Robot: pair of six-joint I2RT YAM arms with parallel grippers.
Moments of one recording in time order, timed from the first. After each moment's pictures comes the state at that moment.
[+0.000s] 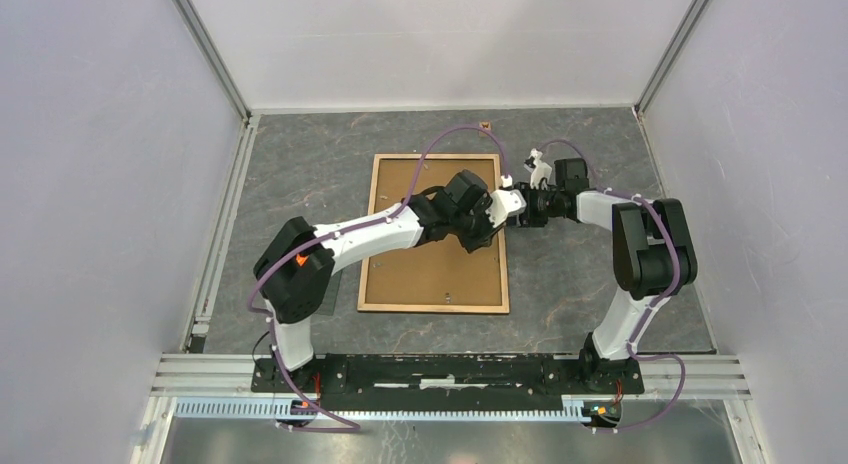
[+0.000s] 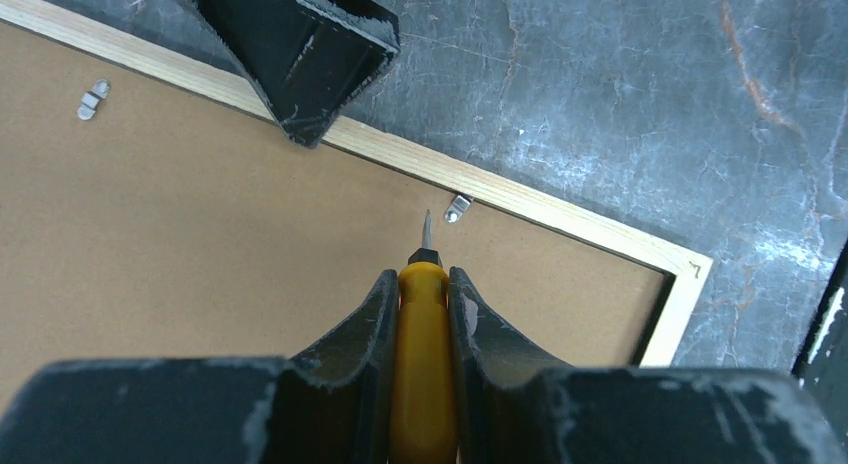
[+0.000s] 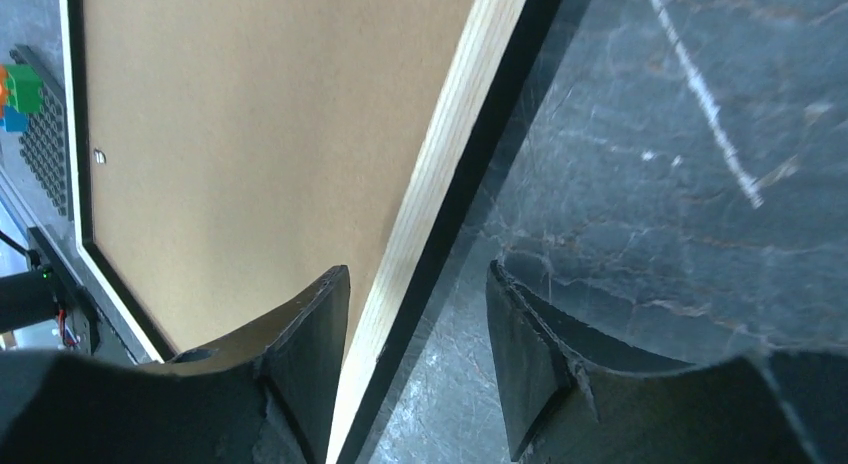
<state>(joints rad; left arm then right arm) -0.91 1.84 1.37 -0.29 0.24 0.23 0.10 1.82 0.98 -0.12 -0.68 0.11</state>
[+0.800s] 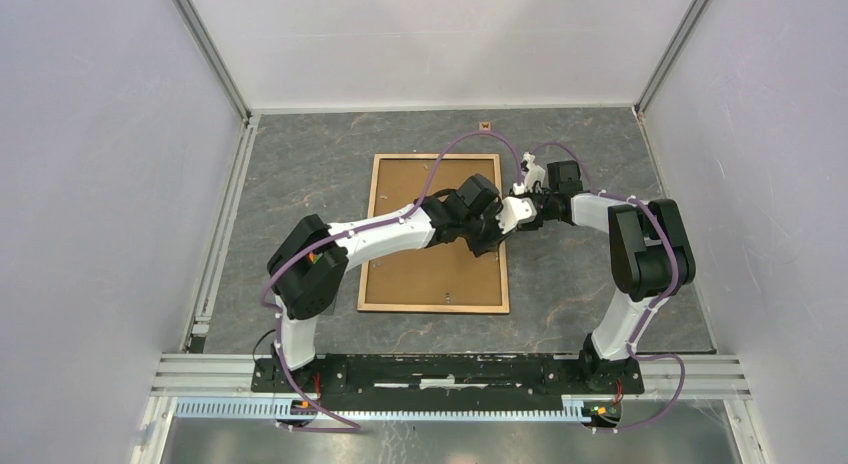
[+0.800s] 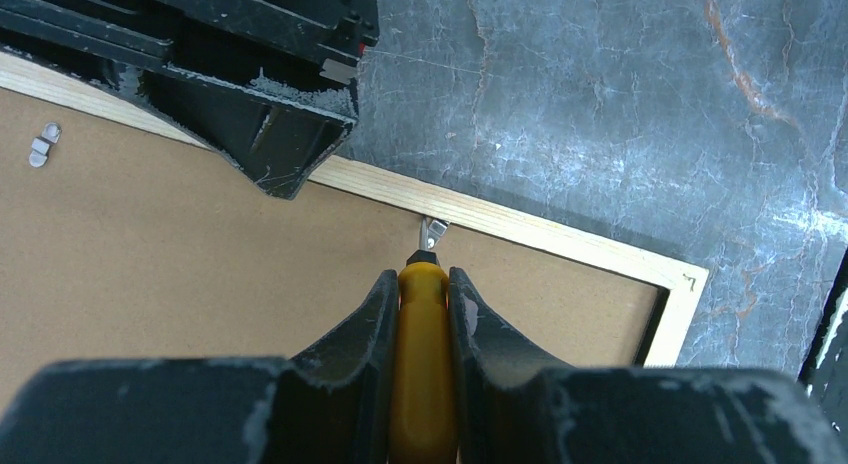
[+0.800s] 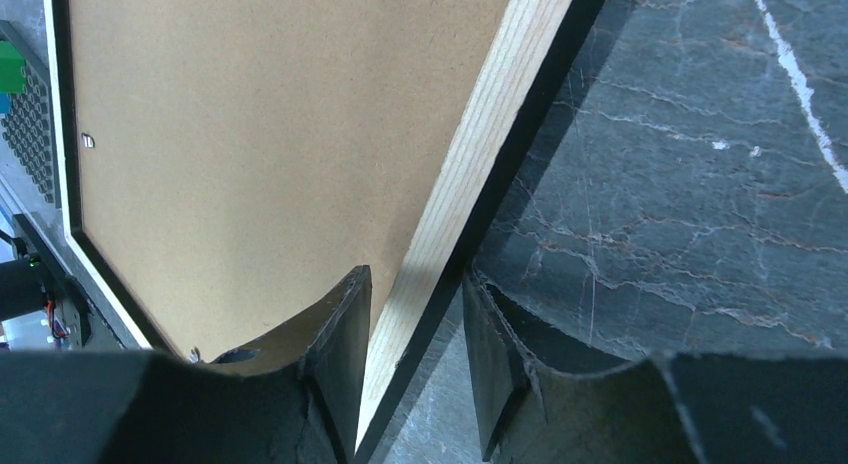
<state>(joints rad) -0.95 1.92 1.44 -0.31 0.25 0.26 0.13 1.81 0.95 -0.11 -0.65 0.12</state>
